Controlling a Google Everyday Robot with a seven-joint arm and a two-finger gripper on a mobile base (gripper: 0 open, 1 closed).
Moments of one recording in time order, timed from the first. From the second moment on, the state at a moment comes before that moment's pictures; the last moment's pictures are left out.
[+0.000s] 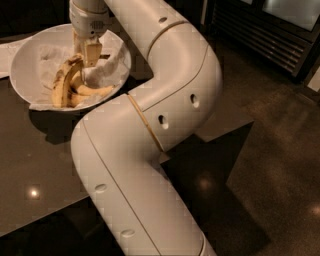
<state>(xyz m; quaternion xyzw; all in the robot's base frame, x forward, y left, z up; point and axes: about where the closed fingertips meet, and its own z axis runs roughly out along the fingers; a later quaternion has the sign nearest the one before) 0.704 0.191 0.918 -0.88 0.44 0.05 0.17</state>
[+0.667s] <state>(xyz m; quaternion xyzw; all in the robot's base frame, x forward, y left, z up) 0.704 0.192 0.920 -0.87 0.45 0.06 0.19</state>
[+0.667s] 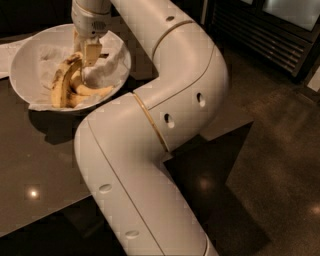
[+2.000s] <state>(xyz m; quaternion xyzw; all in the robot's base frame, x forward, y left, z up) 0.678 0.175 0.945 -0.84 0.47 0.13 0.25</state>
